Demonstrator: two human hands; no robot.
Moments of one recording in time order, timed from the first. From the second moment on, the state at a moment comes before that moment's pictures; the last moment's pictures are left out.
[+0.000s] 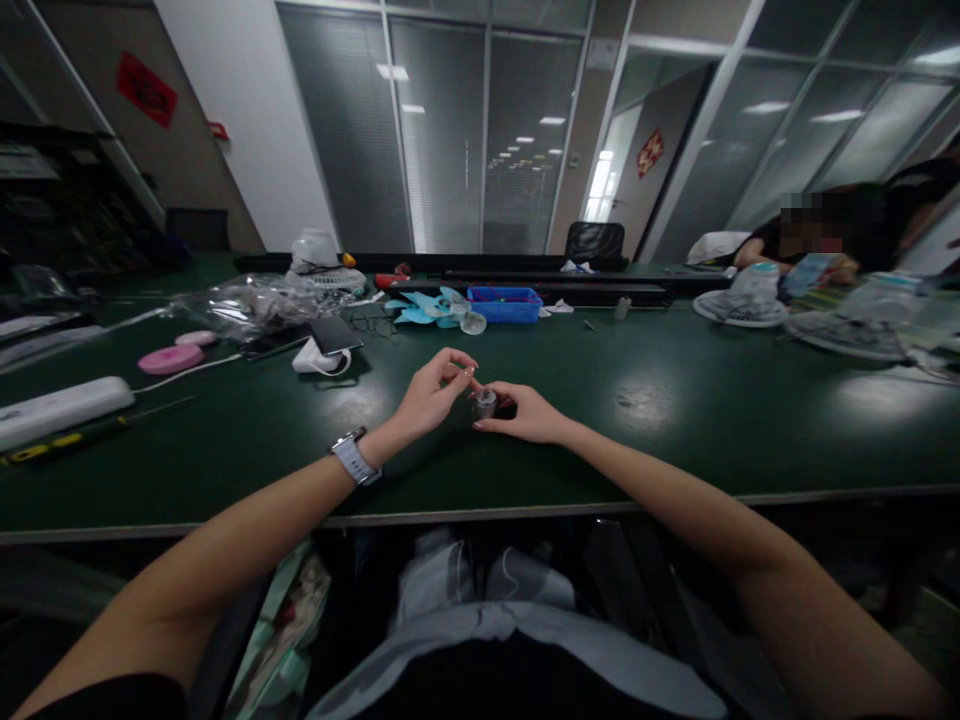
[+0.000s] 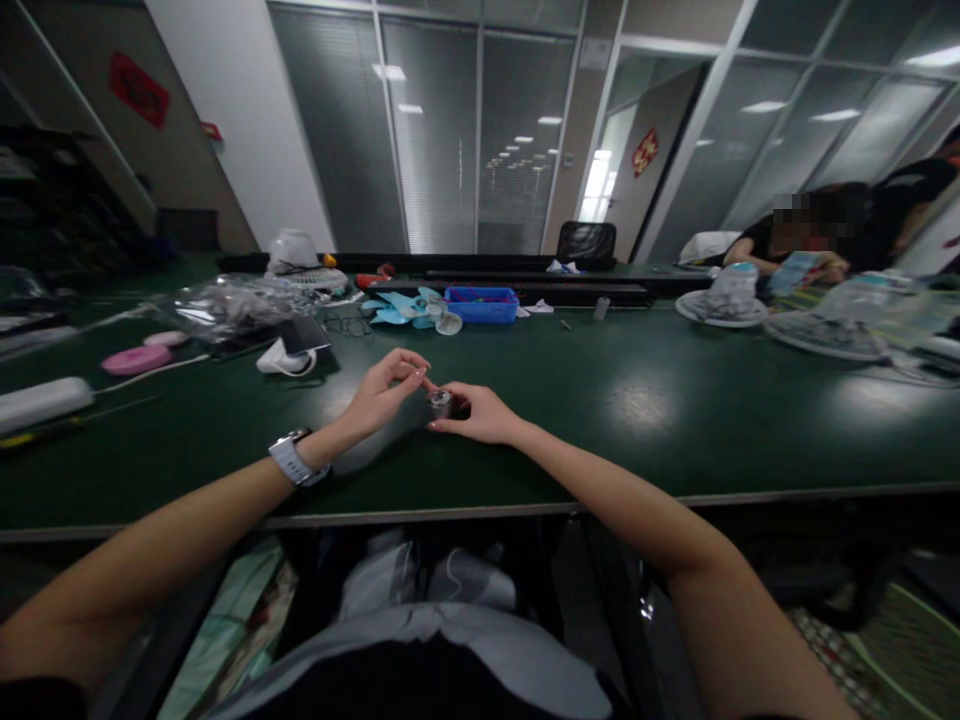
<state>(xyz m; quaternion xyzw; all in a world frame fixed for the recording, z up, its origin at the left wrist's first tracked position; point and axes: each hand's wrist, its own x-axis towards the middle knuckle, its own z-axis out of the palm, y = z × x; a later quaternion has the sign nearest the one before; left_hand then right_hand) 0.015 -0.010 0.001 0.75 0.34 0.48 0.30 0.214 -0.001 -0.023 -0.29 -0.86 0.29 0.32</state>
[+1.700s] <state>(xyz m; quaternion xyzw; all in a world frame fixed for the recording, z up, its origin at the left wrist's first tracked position) 0.005 -0.001 0.000 0.77 0.40 0.48 0.16 0.215 -0.002 -0.019 -0.30 -0.86 0.28 0.31</state>
